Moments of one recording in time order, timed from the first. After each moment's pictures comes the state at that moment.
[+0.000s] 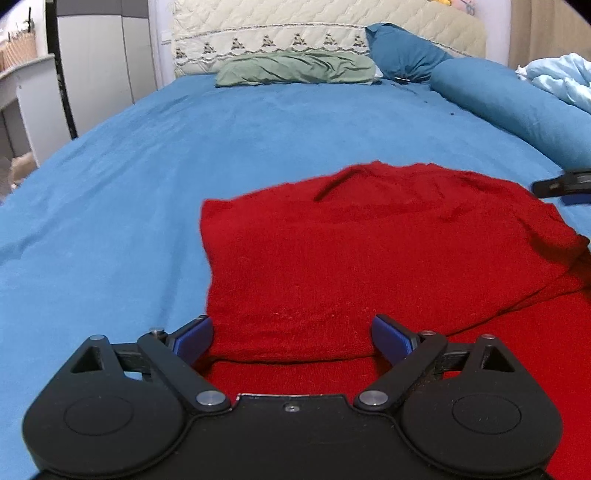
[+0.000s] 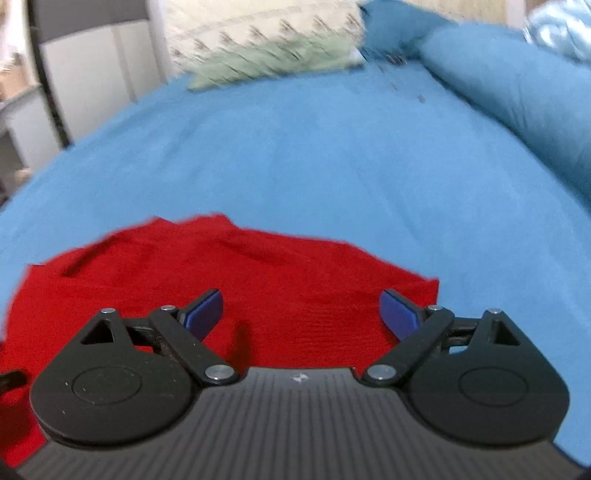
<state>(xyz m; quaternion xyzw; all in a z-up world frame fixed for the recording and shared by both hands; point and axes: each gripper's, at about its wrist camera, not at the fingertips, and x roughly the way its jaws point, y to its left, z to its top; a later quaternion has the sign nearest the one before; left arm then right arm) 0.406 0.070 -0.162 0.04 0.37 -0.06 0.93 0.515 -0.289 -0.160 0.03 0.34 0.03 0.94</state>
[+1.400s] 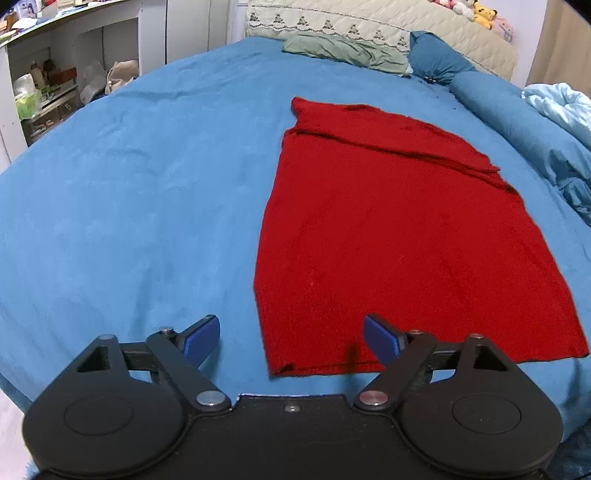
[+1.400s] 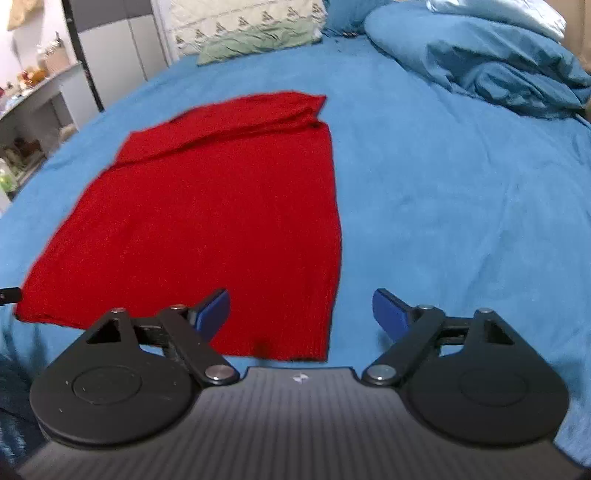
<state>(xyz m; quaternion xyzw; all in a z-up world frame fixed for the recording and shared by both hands) 0.077 0.120 -0.138 -0.06 0.42 -0.01 0.91 0.043 -0.304 -0.154 0.06 0.38 -0.02 0.92</state>
